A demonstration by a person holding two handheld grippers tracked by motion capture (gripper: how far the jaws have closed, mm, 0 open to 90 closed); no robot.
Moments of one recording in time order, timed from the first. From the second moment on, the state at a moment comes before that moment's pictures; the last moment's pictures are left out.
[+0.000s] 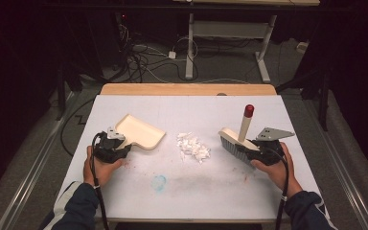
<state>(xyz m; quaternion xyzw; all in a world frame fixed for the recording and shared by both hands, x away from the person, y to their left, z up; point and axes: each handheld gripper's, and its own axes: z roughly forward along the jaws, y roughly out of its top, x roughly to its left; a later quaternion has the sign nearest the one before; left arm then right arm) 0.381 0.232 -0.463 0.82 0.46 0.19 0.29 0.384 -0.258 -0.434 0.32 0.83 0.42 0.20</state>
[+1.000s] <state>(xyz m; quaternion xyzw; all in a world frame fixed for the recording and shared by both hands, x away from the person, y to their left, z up) 0.329 0.216 -0.443 0.91 0.31 0.11 0.26 0.410 -0.192 -0.442 0.37 0.77 0.45 0.27</state>
